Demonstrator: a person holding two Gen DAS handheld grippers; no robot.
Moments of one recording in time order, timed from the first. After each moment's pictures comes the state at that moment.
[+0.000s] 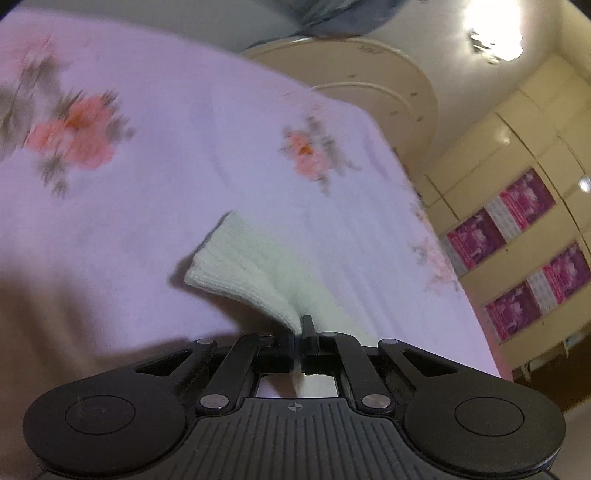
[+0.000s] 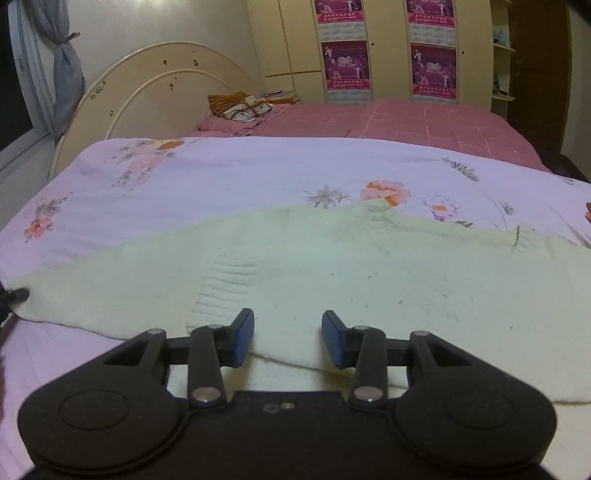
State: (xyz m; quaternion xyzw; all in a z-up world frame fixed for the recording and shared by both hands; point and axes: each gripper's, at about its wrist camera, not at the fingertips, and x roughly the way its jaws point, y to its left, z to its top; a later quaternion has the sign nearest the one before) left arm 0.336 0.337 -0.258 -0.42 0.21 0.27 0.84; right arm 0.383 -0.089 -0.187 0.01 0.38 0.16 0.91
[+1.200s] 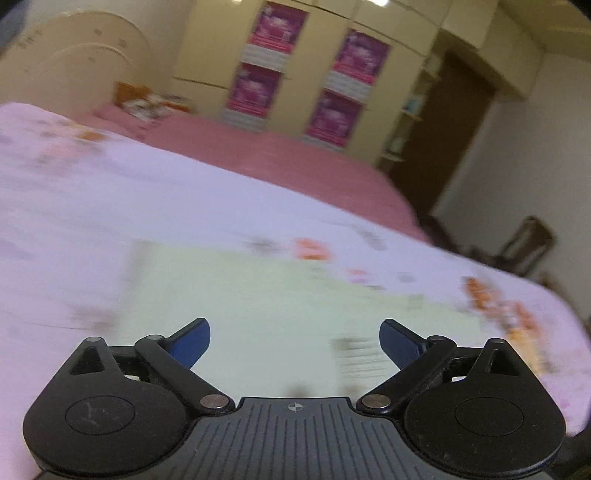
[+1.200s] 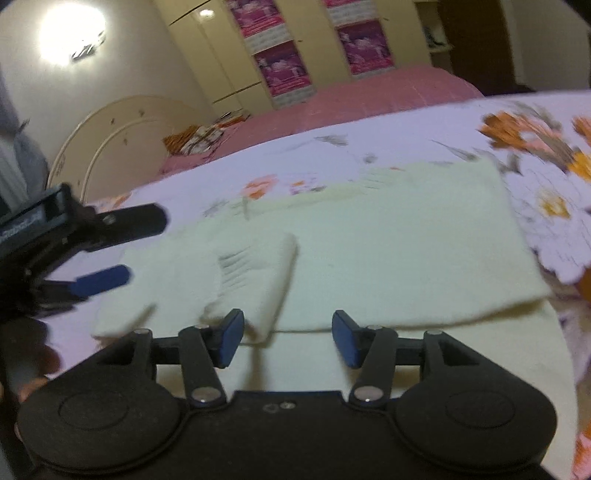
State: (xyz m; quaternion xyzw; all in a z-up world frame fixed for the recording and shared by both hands) left arm 0.426 0.028 -0.183 -0.14 0.32 -0.05 0.94; right arm 0.349 -0.221 -0.189 0.14 0.39 0.14 0.90
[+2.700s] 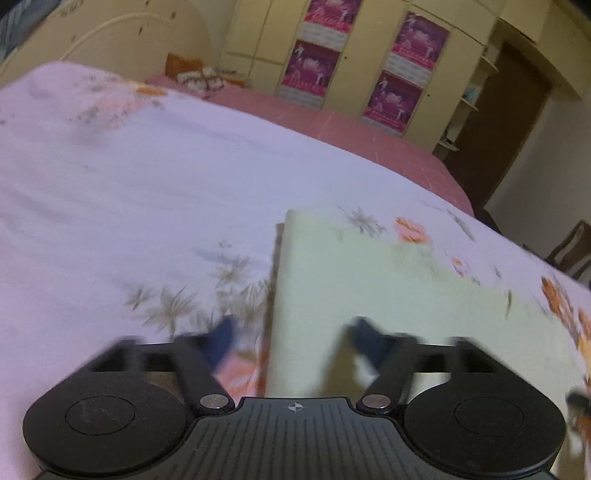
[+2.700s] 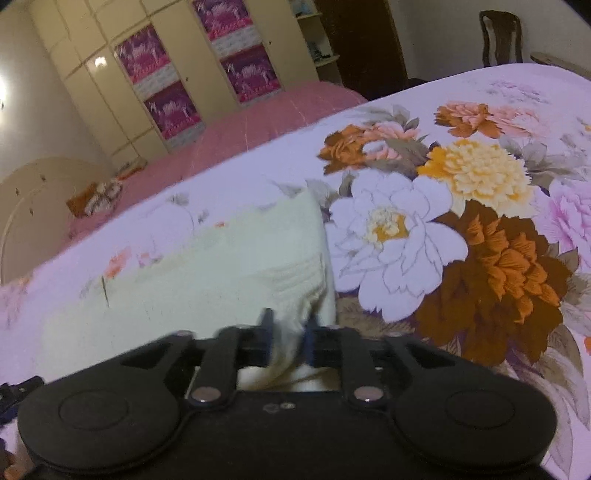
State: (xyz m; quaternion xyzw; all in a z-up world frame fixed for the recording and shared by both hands) left arm 0.476 0.065 -0.229 -0.16 0.37 0.02 0.92; right arm 0.354 -0.338 -0.195 0.21 0.37 -0.04 0.91
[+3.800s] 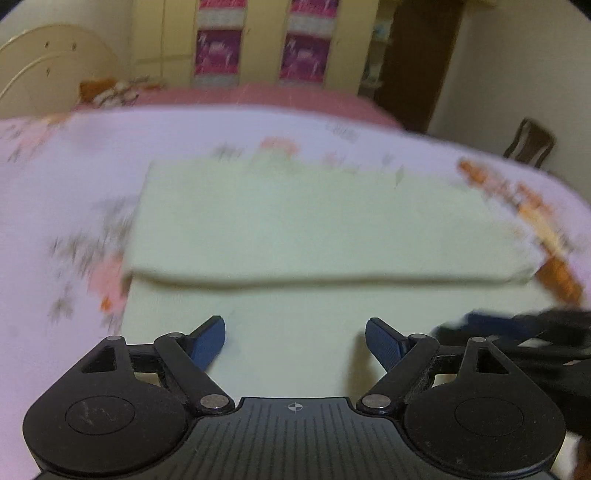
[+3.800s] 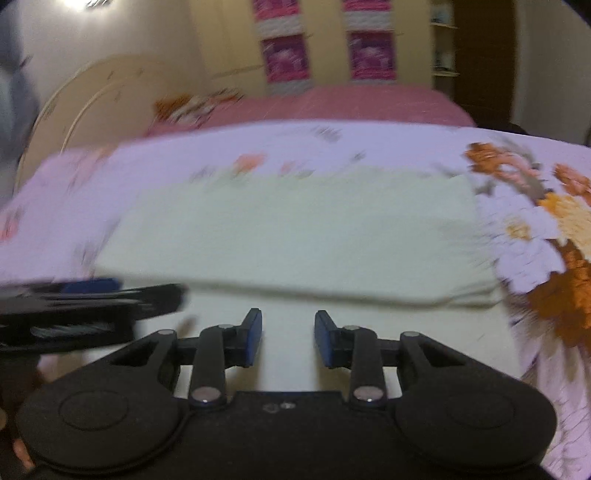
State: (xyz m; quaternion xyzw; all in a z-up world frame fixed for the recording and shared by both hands) left arm 0.389 -0.038 -0.223 -0.03 0.40 -0.08 0.91; right arm 0.315 -0.215 -0.193 0.01 0.41 0.10 0.91
